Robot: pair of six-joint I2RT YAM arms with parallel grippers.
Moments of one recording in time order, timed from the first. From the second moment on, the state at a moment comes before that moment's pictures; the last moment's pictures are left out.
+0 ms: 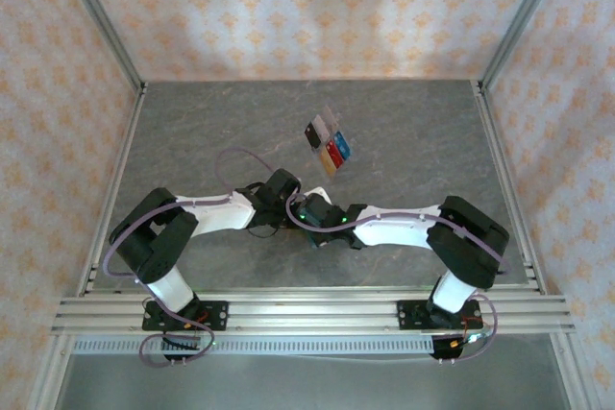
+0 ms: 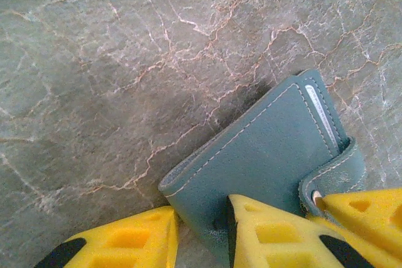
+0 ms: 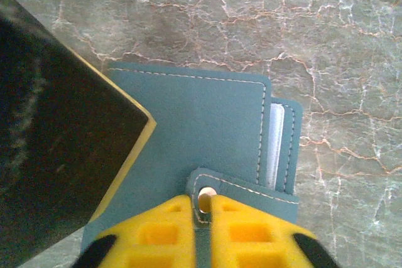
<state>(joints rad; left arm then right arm) -0.67 1.67 0.80 -0.17 0.17 -0.64 1.01 1.65 0.86 -0.31 0.29 0.42</state>
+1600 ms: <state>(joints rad) -0.68 1.67 0.80 -0.17 0.16 -0.64 0.82 1.31 0.83 -0.49 0.37 0.81</state>
